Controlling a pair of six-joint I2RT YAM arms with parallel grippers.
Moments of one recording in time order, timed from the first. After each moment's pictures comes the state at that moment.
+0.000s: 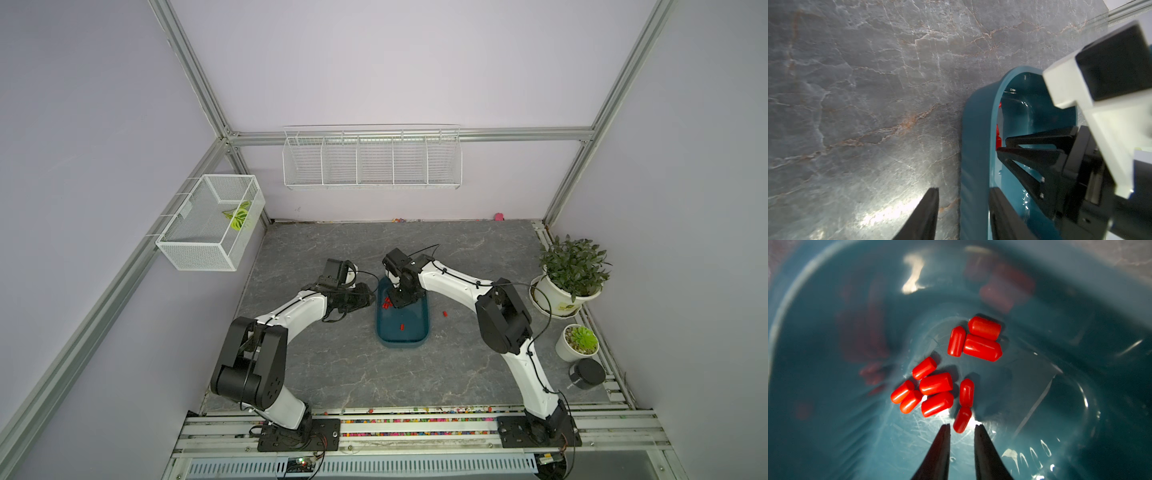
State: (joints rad) left arm -0.34 1.58 0.90 -0.27 0.39 -0.51; right arm 0.76 2.29 1.89 -0.90 -0.04 0.29
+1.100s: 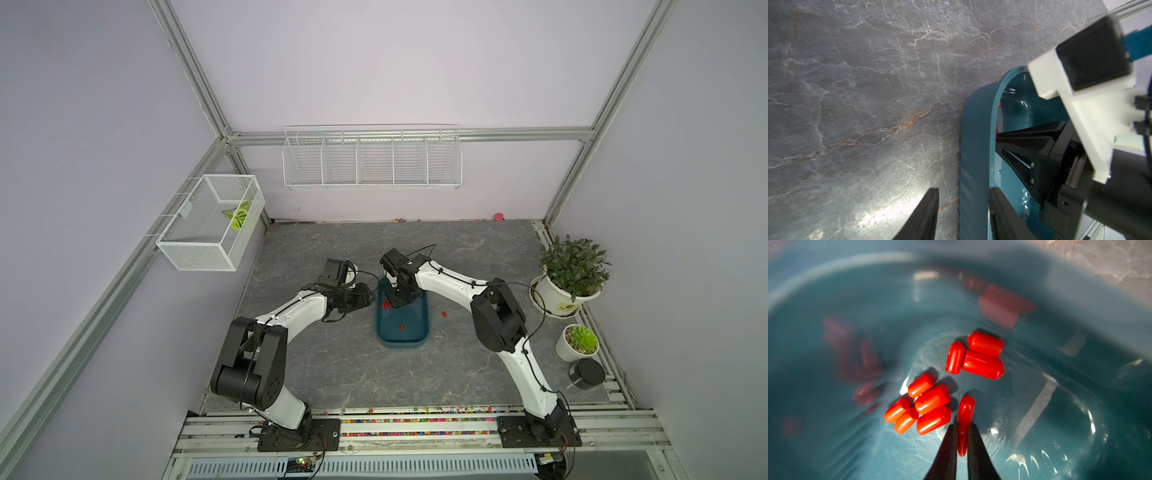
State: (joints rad) left arm -0.33 1.58 0.90 -0.27 0.39 -0.51; right arm 0.76 2.34 1.94 -0.92 -0.02 0.29
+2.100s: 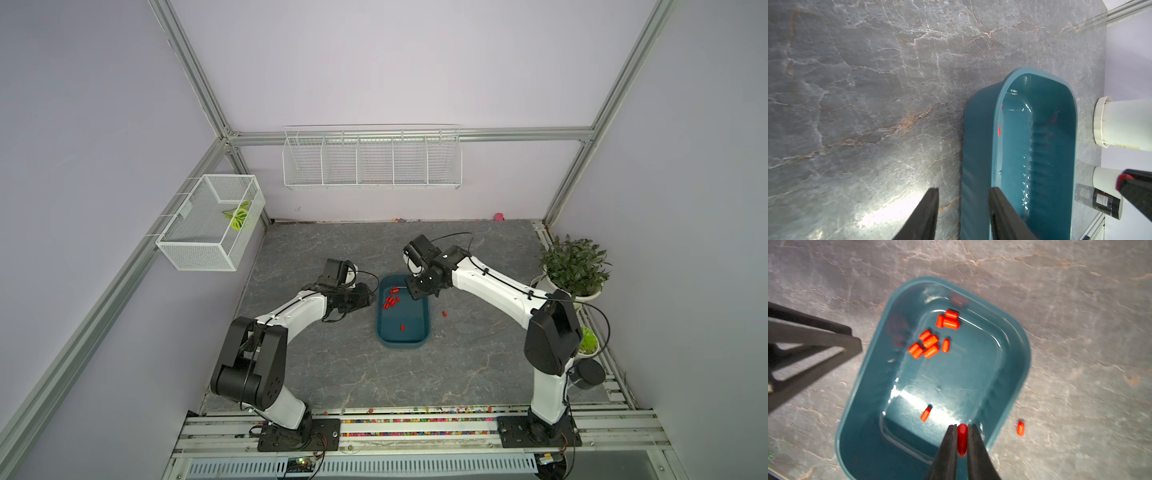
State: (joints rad) left arm -0.33 1.58 0.90 -0.27 0.39 -0.51; right arm 0.72 1.91 1.66 -0.93 0.04 0.28
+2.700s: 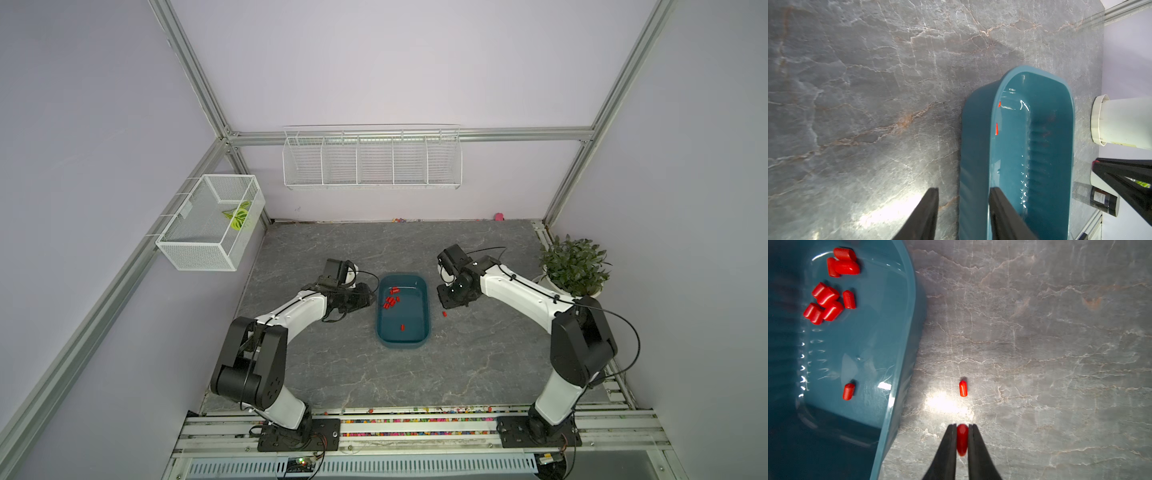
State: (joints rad) left arm -0.33 1.58 0.90 -0.27 0.40 -0.51; right arm 0.56 1.76 1.35 -0.86 0.01 0.27
